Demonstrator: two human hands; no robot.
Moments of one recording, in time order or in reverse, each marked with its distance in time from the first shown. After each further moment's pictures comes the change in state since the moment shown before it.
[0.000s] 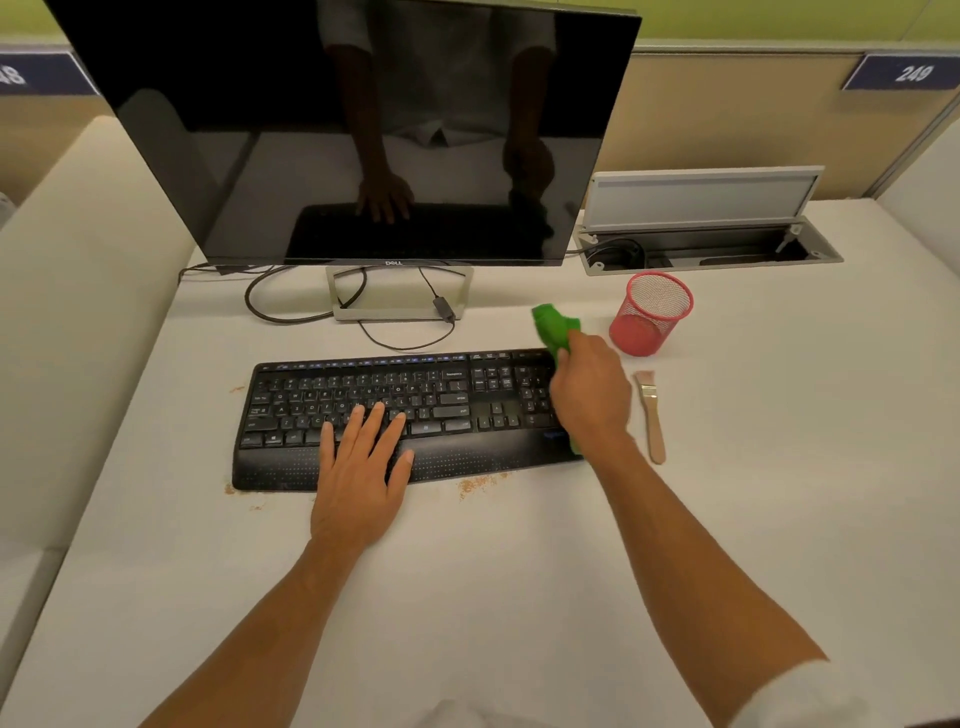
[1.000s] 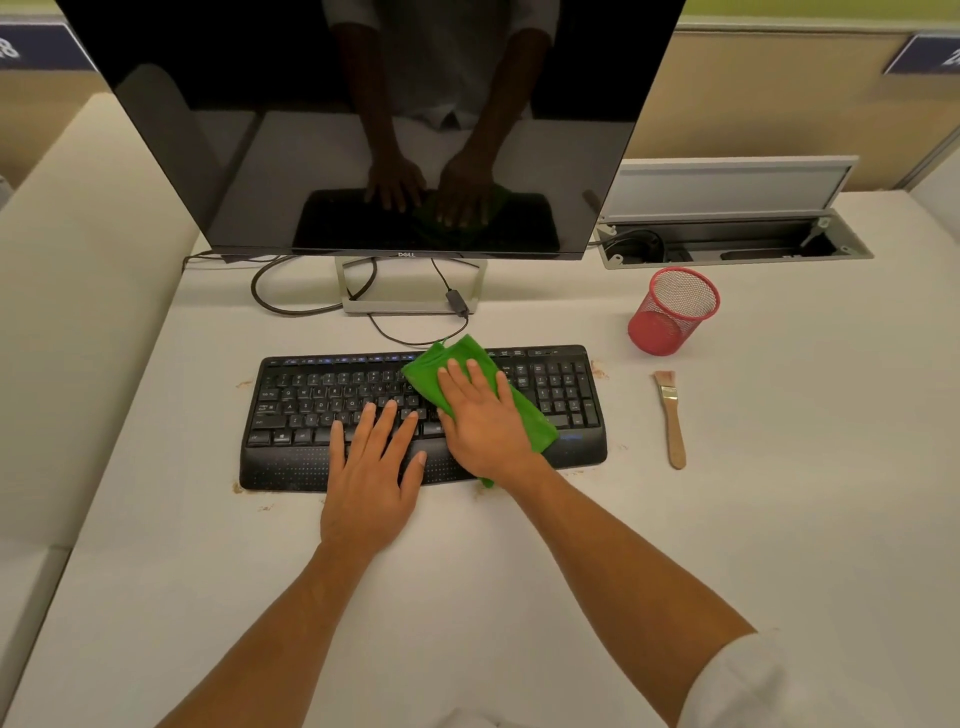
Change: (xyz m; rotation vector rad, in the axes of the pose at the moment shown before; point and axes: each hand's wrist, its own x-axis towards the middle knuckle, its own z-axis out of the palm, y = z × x) left_hand -0.001 -0.003 0.003 0.029 0.047 0.036; right_hand -0.040 -0.068 0.088 -0.105 -0.501 -0.450
